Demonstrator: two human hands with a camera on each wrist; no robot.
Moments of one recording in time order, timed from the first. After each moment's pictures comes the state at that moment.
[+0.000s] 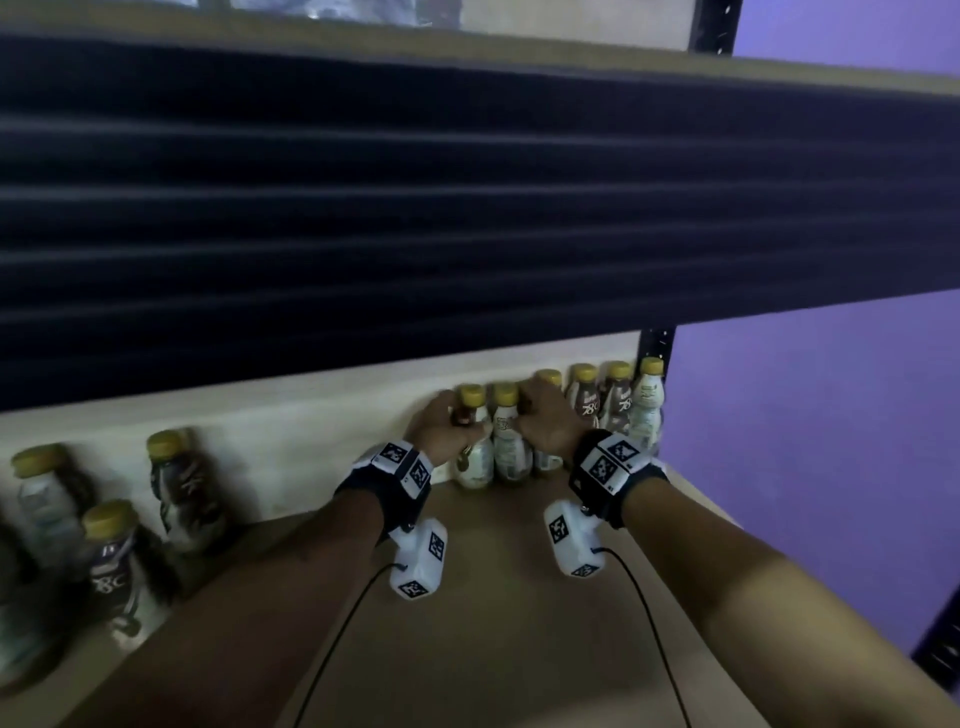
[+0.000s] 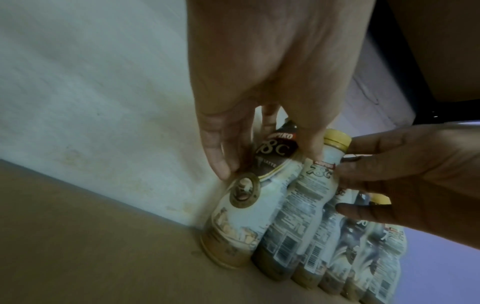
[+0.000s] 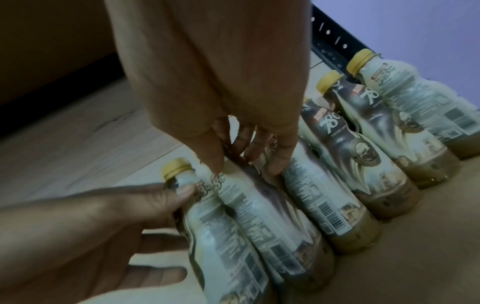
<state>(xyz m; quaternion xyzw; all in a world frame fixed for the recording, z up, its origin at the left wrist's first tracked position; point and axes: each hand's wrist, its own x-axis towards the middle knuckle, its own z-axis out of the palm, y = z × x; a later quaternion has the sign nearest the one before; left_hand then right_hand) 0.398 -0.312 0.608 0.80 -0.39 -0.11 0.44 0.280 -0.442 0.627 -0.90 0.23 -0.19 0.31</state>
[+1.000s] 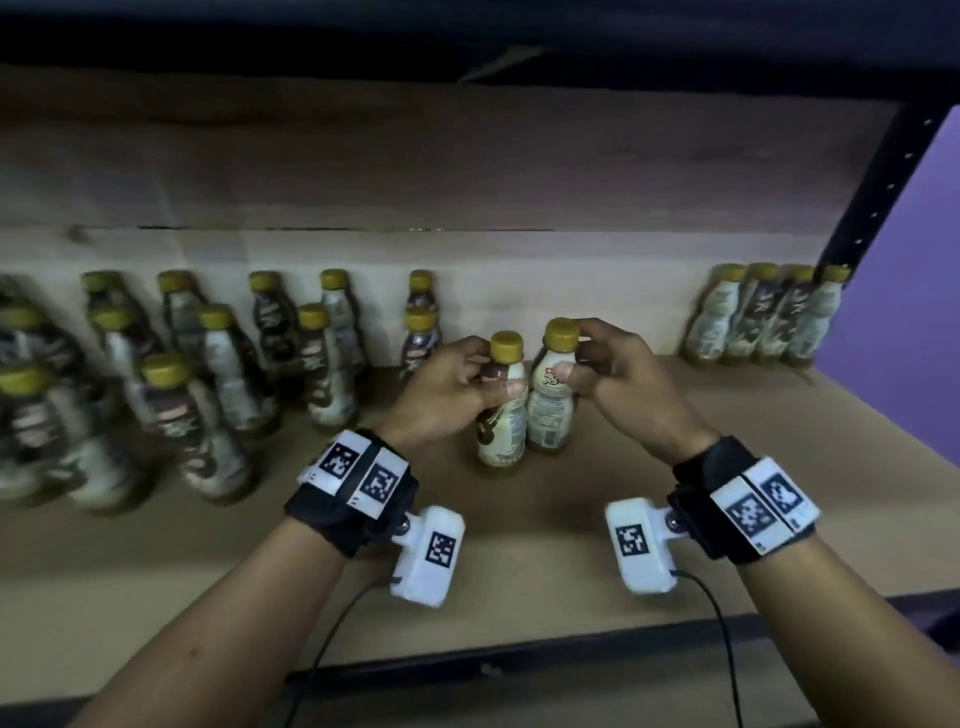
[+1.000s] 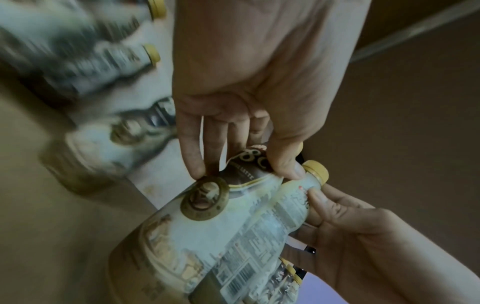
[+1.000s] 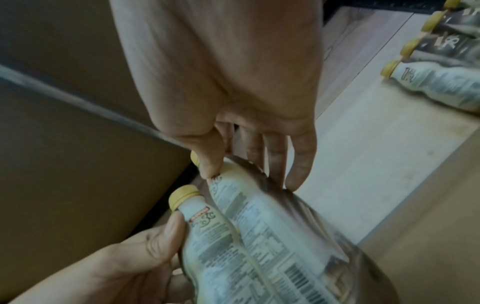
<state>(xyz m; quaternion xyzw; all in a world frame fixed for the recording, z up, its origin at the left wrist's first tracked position) 0.349 0.007 0.612 0.70 -0.36 -0.19 0.58 0.232 -0.158 0.623 -0.82 0.06 -0.24 0.52</state>
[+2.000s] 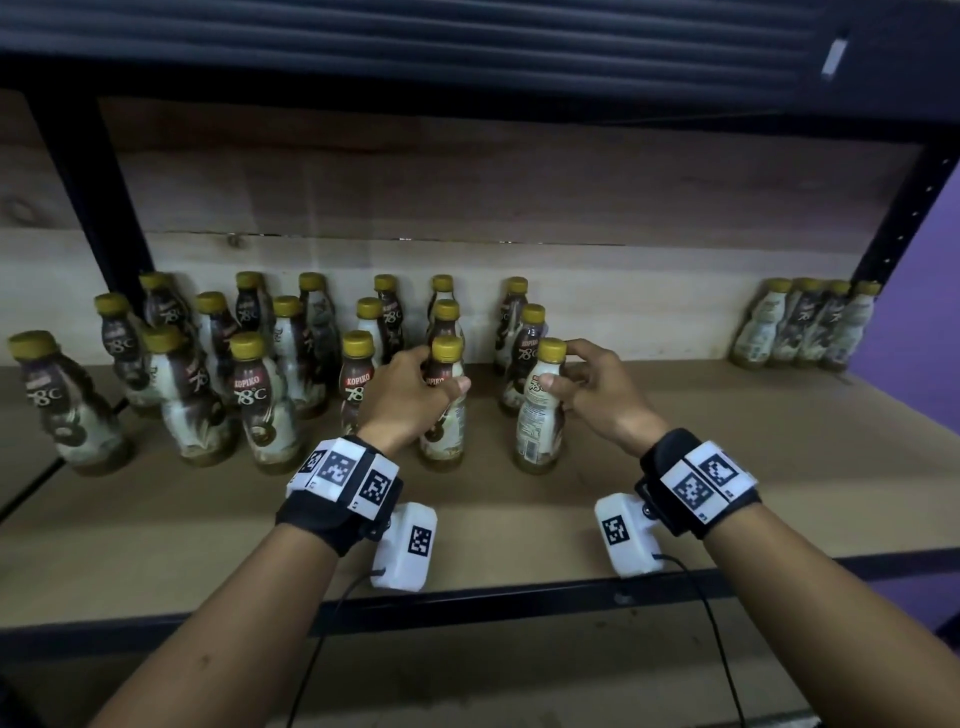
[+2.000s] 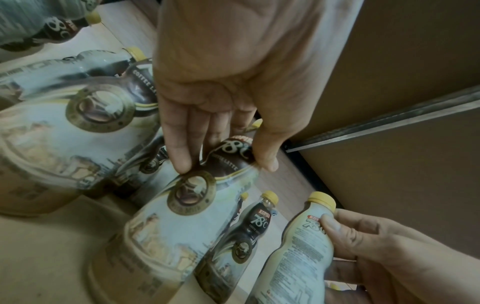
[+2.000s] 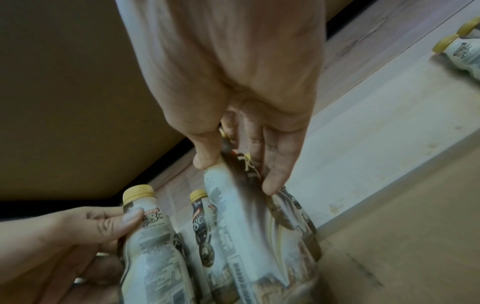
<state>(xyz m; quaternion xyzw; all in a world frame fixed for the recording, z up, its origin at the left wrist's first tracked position) 0.404 0.171 0.591 0.84 -0.27 0.01 0.47 0.286 -0.034 0.597 -0.84 0.12 -0.23 0.49</state>
